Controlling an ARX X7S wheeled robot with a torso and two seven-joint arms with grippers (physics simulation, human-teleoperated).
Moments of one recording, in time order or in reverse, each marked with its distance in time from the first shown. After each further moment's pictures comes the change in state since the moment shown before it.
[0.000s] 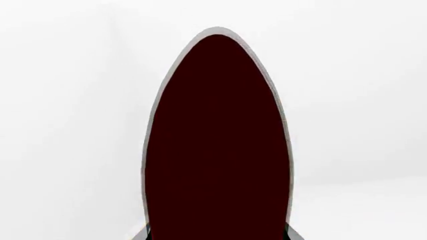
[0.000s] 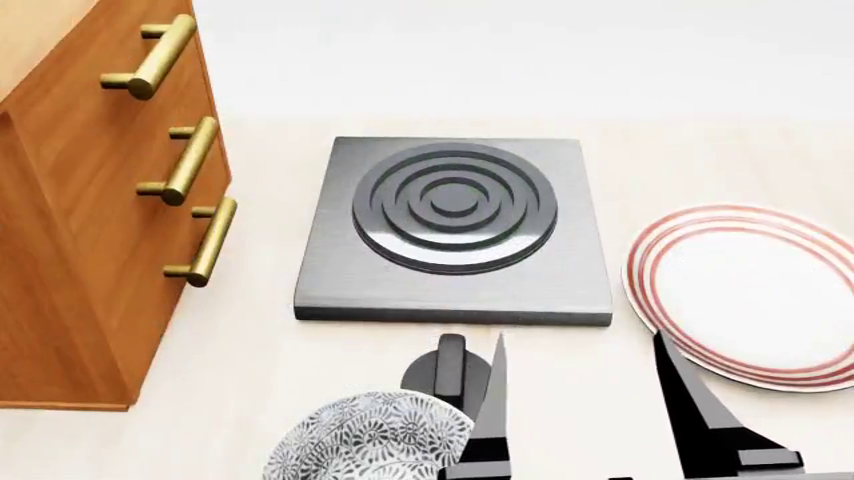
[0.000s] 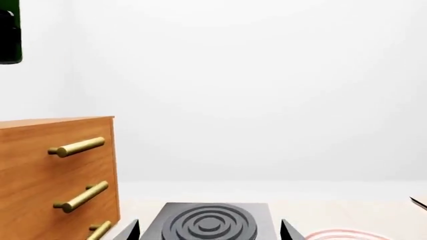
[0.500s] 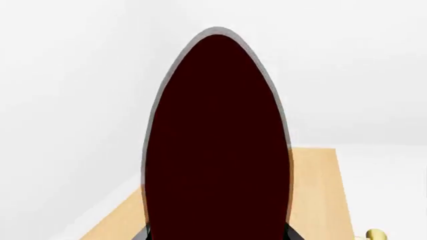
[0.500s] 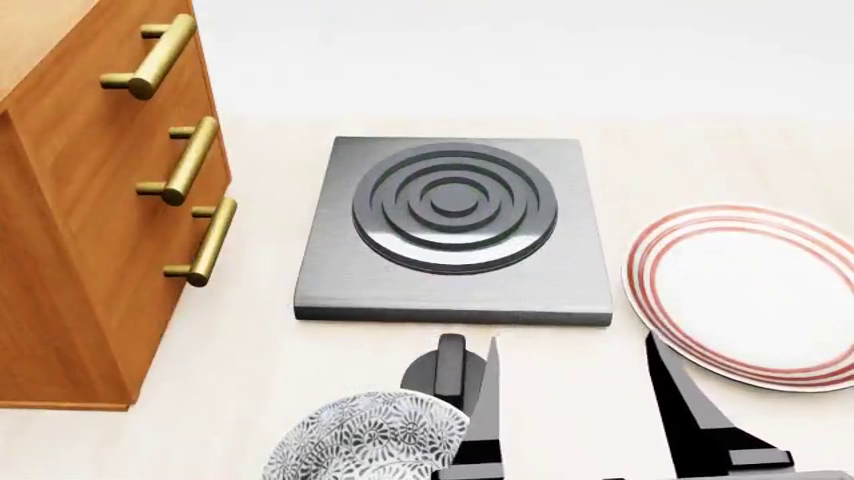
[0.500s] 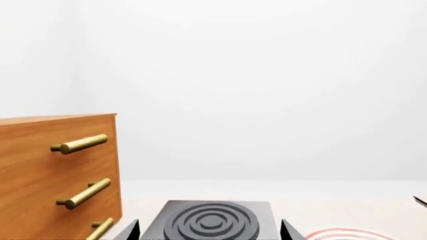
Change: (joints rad) left arm 0.079 -0.075 -0.077 -0.058 -0.082 -0.072 -0.058; right arm 0.005 0.008 -0.021 0.007 0.000 -0.006 0.010
